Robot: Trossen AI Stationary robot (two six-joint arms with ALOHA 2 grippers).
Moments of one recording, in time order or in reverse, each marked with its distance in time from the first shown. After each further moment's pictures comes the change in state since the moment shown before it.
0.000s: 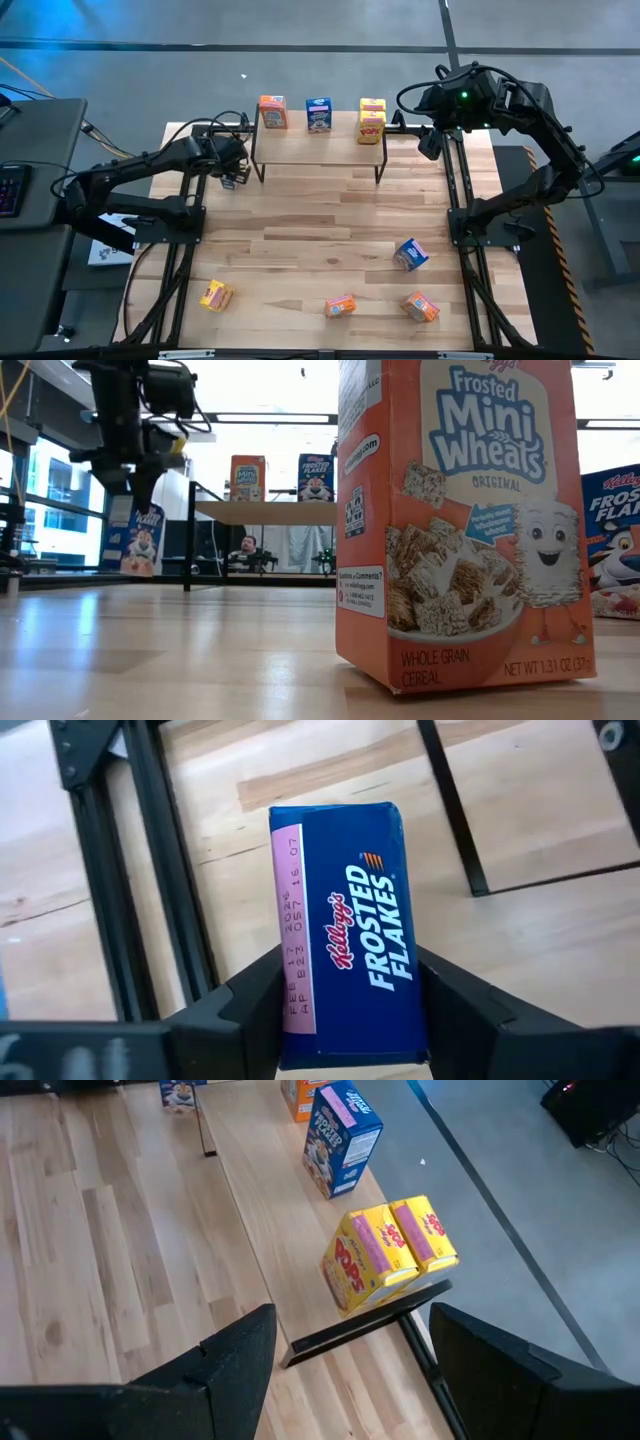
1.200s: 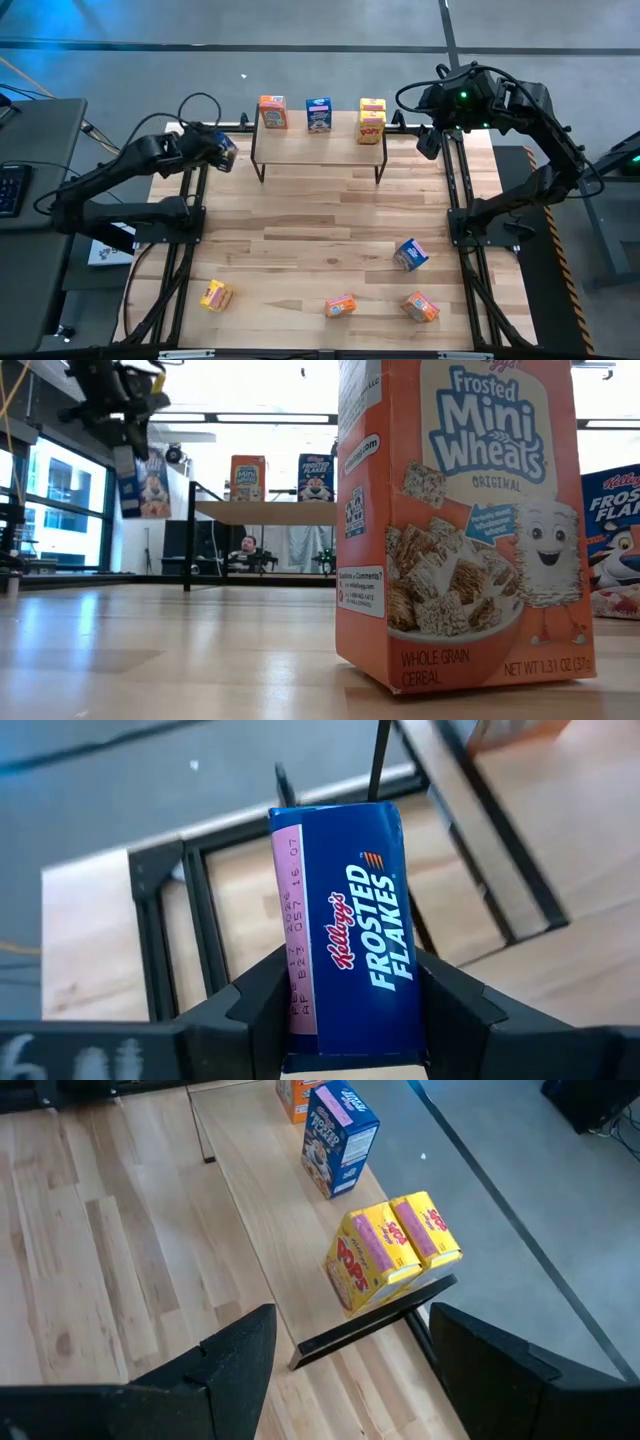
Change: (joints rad) left arm 0.000 -0.245 0.129 -0.046 -0.117 0.115; right arm 0.000 0.003 0.000 0.001 0.000 0.050
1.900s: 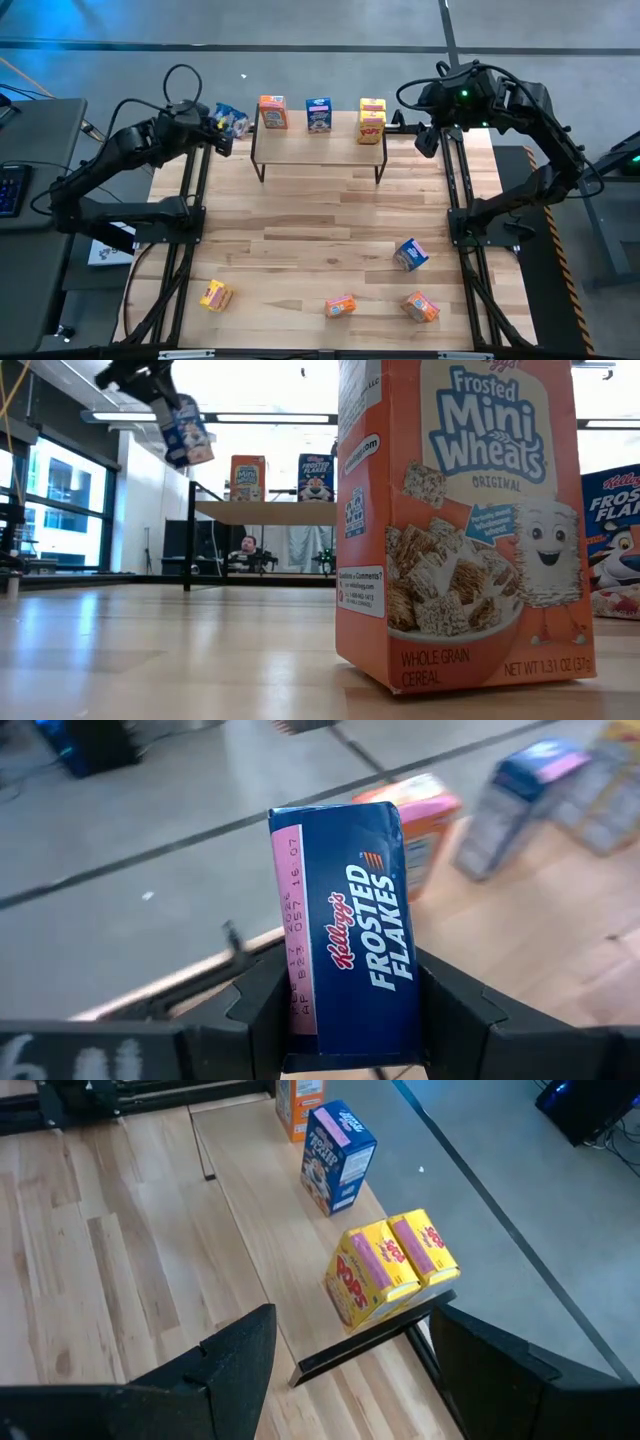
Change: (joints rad) left arm -0.004 0.020 0.196 0.201 0.016 0.274; right arm 0.000 0.001 0.000 0.043 0.000 0.000
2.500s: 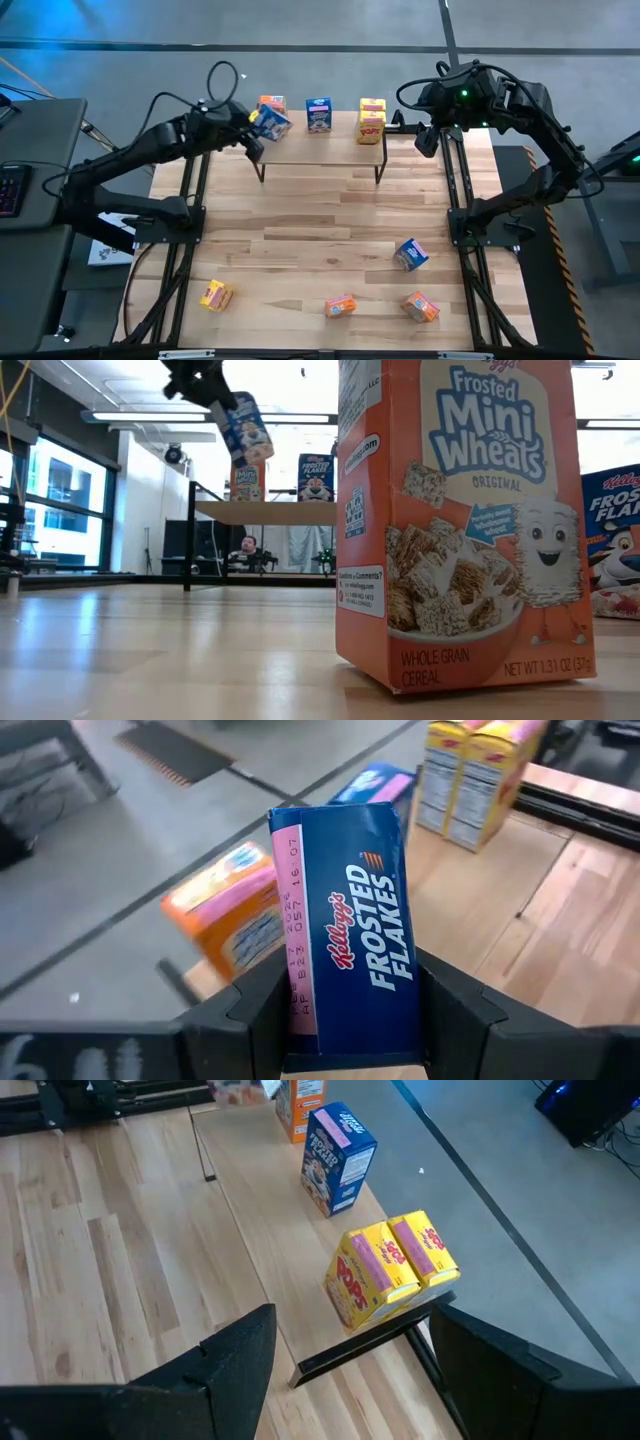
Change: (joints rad) left arm -0.083 0.194 0.001 0.305 0.152 0.244; right arm 0.000 0.000 0.000 -0.001 -0.001 -0.002
